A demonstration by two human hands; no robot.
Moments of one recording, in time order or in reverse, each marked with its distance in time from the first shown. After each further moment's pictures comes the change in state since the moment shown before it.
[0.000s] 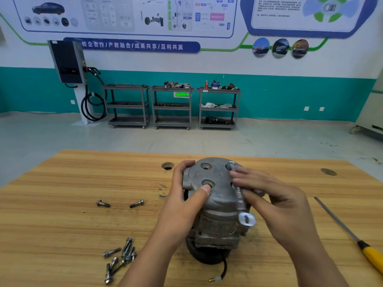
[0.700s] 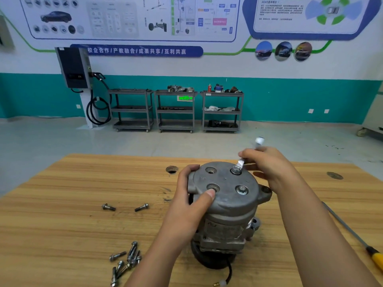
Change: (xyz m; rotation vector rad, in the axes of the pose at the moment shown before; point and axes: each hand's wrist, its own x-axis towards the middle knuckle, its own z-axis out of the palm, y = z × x) left_hand 0.002 0.000 -0.002 0.019 -0.020 -0.003; right_hand 0.088 0.035 0.000 0.112 0.081 0.848
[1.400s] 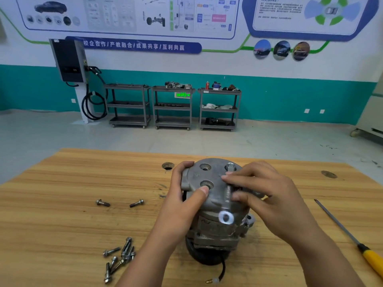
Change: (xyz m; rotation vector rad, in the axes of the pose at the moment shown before) left_hand -0.002 -0.002 -0.001 -0.027 0.023 0.022; right_hand -0.077 0.020 -0.007 -0.593 -0.091 -0.982
